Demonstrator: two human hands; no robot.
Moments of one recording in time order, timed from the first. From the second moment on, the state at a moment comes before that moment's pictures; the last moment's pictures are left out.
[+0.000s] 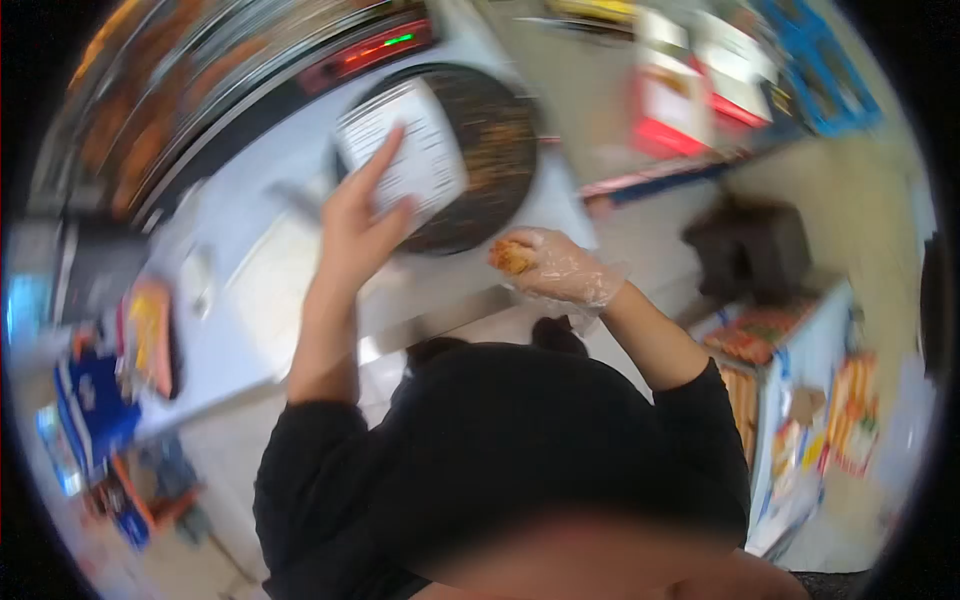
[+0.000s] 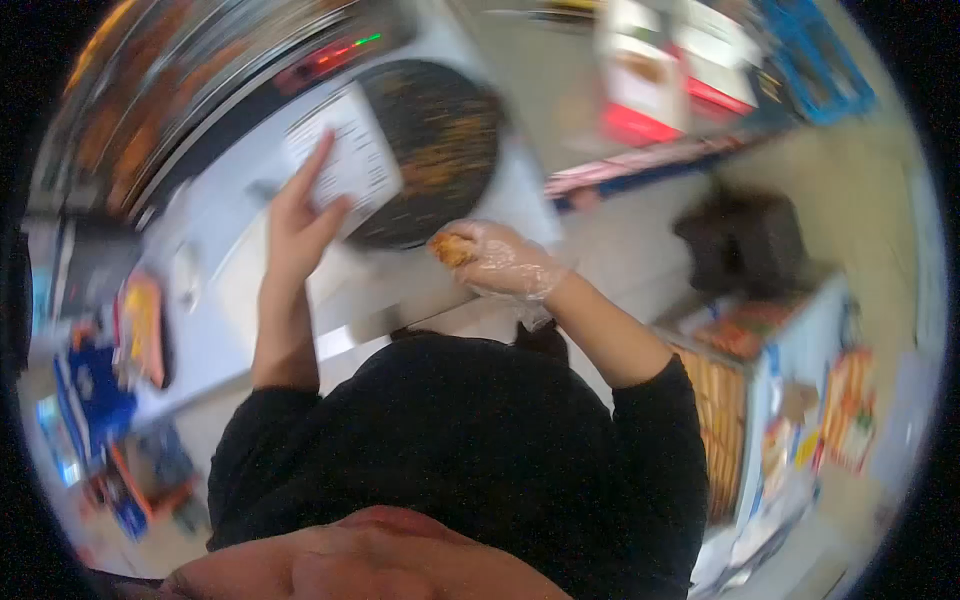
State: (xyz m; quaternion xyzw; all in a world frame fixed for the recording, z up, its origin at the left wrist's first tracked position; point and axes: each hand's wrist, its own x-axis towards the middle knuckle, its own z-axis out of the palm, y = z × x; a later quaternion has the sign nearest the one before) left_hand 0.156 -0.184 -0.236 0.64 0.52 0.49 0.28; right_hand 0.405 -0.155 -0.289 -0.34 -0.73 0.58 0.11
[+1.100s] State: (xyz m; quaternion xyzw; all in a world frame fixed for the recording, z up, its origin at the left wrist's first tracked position) left_hand 0.494 0.115 -0.315 0.32 0.86 0.19 0.35; right_hand 0.832 0.338 -0.300 -0.48 -0.84 0.26 0.00
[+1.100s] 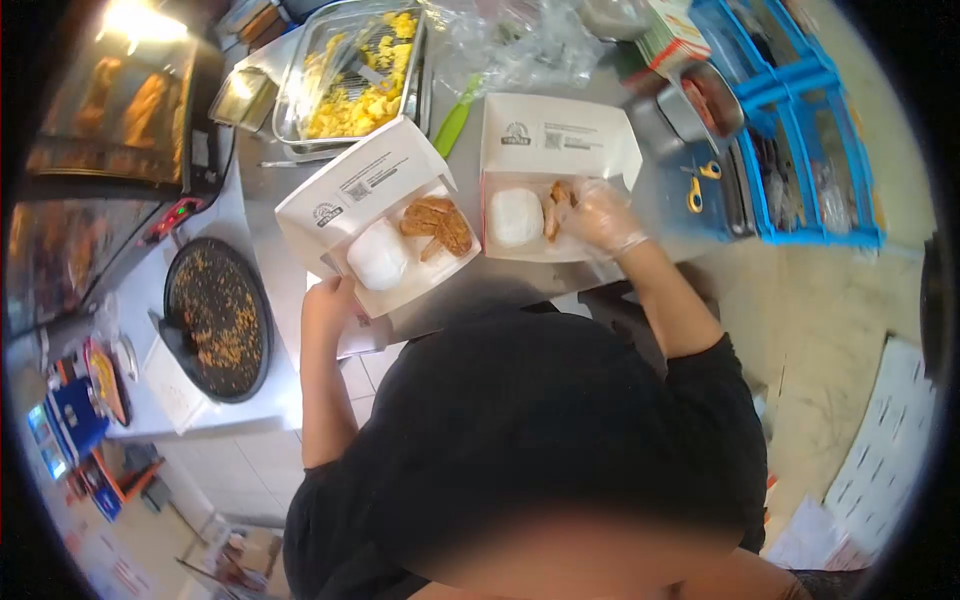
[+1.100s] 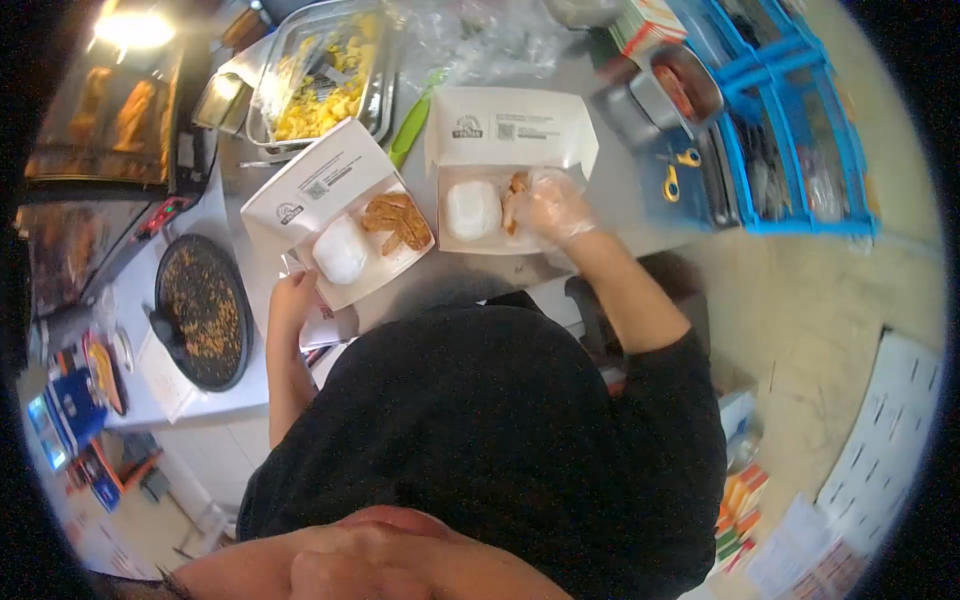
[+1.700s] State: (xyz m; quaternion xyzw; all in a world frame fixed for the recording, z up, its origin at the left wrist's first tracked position) left_hand 0.565 0.100 -0.232 0.29 0.94 0.11 0.16; right_hand 0.810 0.325 -0.291 -0.51 -0.84 0.20 -0.04
